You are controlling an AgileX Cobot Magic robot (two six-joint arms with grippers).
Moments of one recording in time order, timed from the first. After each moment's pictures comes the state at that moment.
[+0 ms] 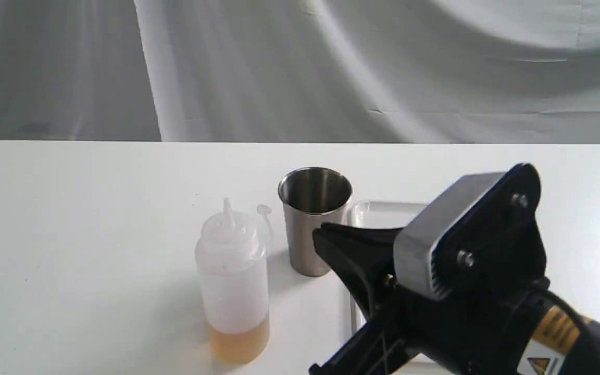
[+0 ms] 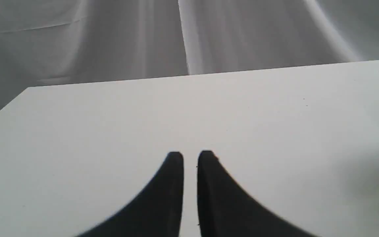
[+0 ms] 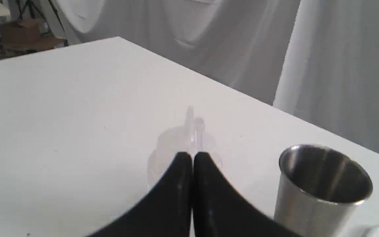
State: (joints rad) left arm 0.08 0.00 0.00 0.04 0.27 0.06; right arm 0.77 1.25 -0.48 0.33 -0.53 -0.33
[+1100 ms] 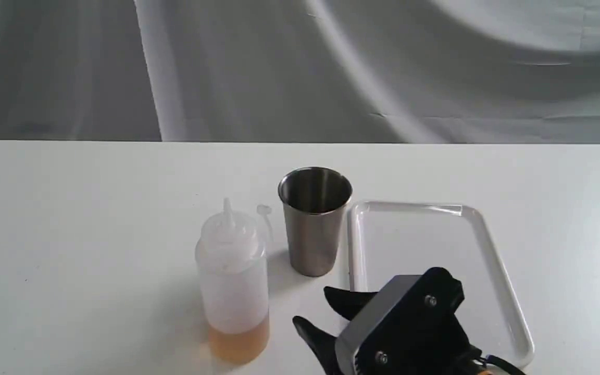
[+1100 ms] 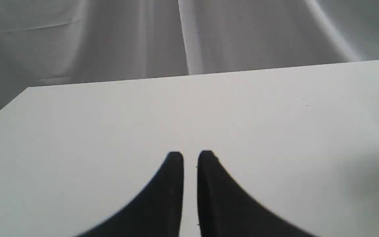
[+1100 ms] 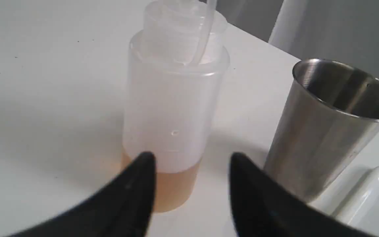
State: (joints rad) left arm 0.08 0.00 0.00 0.04 0.27 0.06; right arm 0.77 1.61 -0.39 0.28 -0.85 -0.32
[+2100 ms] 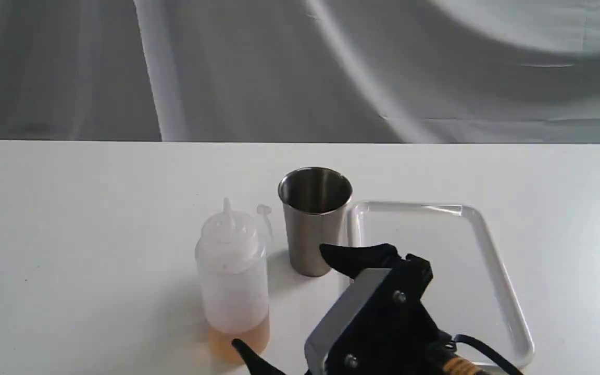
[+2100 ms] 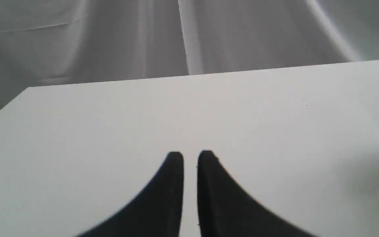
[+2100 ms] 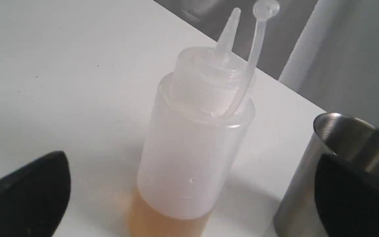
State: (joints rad) left arm 0.08 0.00 0.00 0.04 0.27 0.06; right arm 0.77 1.66 -0.45 0.19 -0.89 -0.35
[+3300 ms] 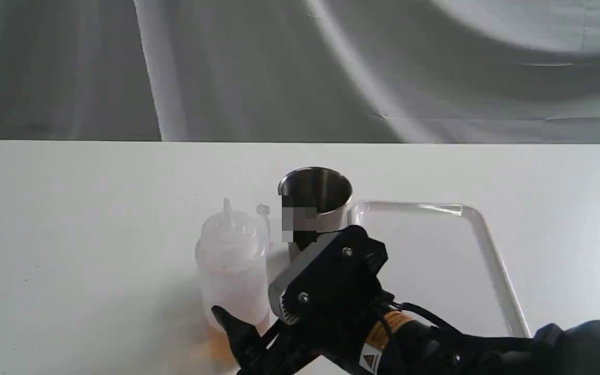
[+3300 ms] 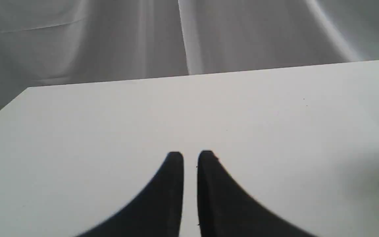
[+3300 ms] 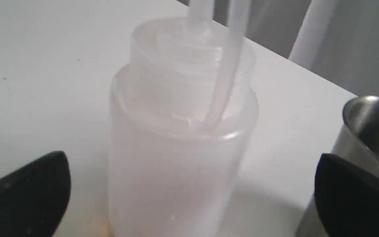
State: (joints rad) left arm 0.08 0.00 0.00 0.04 0.27 0.06; right arm 0.67 1.87 -0.65 0.05 -0.85 -0.21
